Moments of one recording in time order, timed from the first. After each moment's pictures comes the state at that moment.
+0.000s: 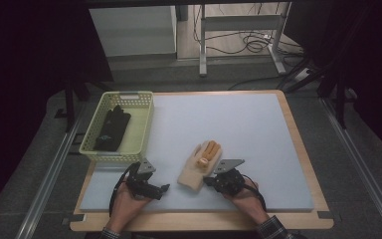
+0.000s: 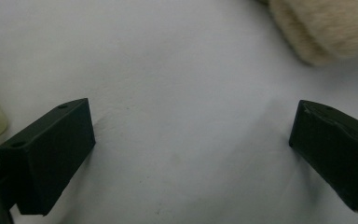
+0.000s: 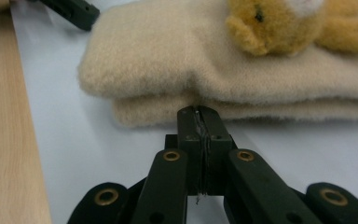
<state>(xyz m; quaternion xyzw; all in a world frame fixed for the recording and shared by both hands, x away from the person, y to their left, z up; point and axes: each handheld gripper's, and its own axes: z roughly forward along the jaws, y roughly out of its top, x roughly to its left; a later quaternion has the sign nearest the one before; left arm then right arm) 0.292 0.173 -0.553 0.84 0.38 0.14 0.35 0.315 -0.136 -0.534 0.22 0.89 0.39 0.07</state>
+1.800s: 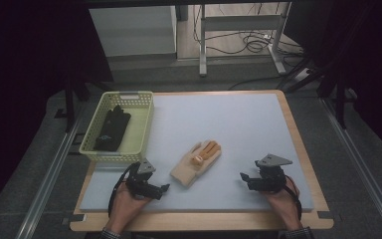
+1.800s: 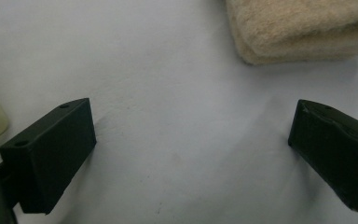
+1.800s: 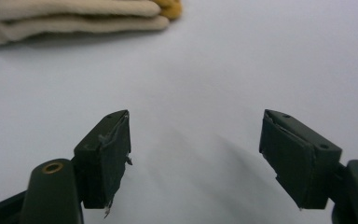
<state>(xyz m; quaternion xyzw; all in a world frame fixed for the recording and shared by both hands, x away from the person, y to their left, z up) 0.292 0.173 -0.552 0.84 0.39 0.14 0.35 0.320 -0.249 -0.522 0.37 0.83 0.37 0.20</state>
